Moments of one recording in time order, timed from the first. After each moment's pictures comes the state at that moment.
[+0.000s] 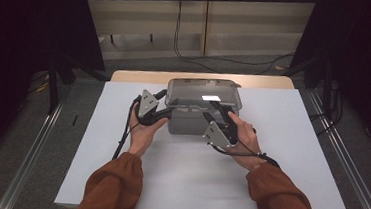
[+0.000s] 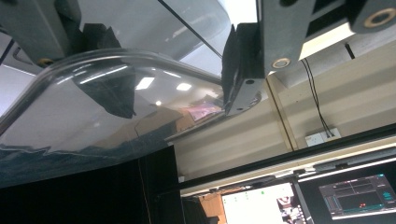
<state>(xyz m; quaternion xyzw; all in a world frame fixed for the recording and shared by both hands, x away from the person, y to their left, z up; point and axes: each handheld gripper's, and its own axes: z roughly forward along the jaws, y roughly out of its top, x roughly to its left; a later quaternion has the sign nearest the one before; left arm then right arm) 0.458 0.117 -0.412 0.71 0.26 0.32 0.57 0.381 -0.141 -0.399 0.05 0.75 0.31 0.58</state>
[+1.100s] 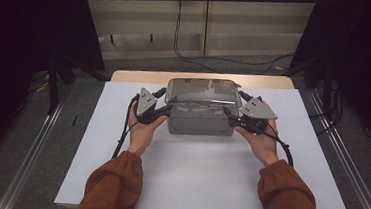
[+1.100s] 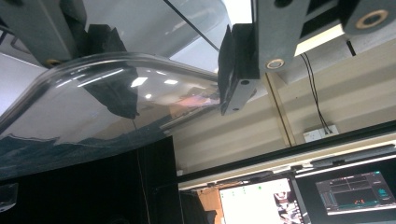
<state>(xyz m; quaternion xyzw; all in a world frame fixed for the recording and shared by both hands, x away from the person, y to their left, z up) 0.461 0.118 -0.408 0.71 0.26 0.32 0.58 0.413 -0.213 -0.395 0.29 0.72 0.47 0.43</state>
